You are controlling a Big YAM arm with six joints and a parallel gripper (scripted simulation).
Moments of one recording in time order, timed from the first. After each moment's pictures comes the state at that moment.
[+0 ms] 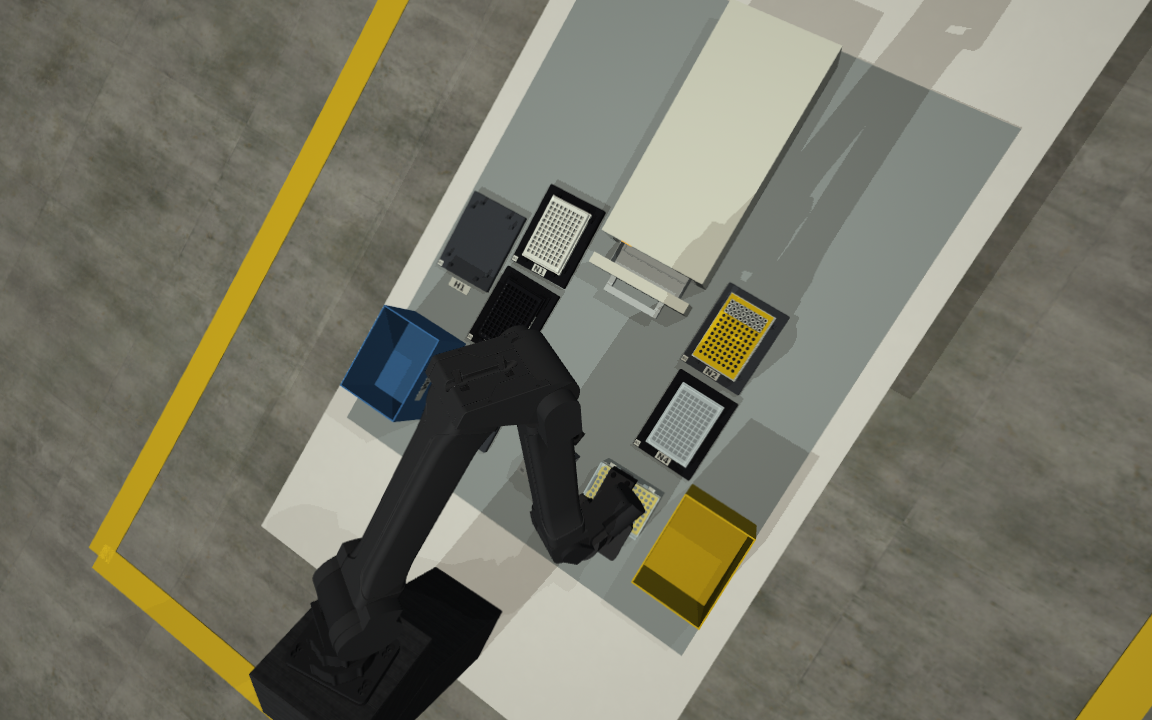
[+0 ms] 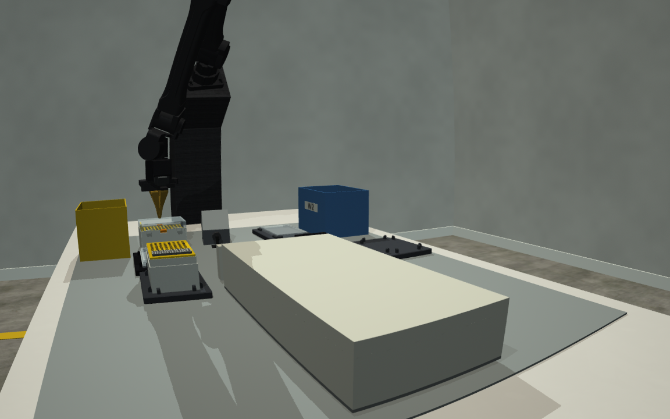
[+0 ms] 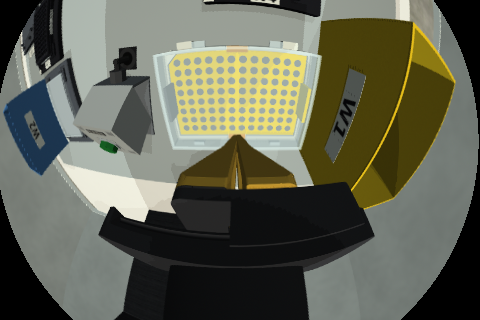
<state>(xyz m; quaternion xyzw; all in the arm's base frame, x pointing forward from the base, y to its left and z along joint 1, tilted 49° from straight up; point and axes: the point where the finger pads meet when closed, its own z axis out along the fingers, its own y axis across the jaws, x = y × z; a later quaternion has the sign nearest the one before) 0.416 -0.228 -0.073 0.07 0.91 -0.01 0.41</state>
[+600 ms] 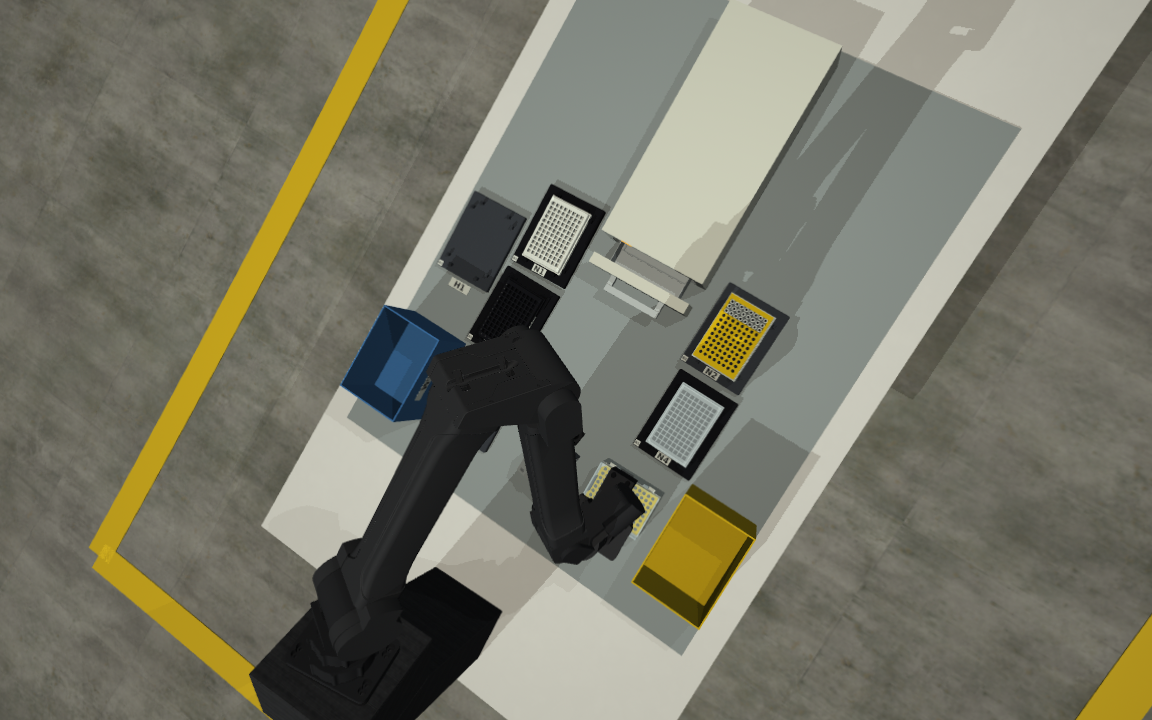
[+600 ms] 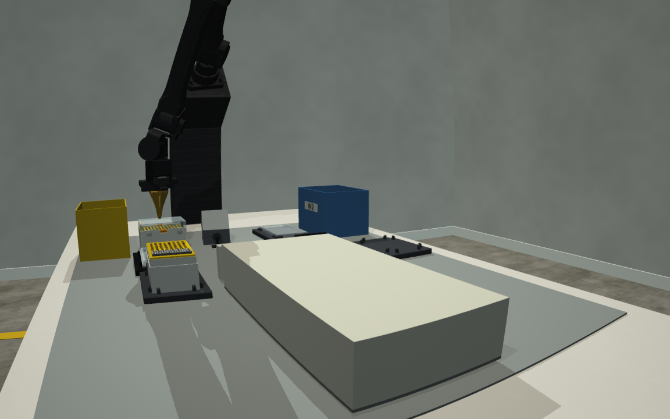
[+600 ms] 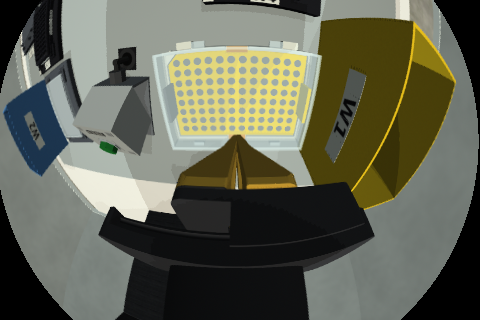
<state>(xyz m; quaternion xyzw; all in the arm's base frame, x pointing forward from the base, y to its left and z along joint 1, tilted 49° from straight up) 0.417 -0.228 -0.074 0.07 0.91 -0.01 0.41</state>
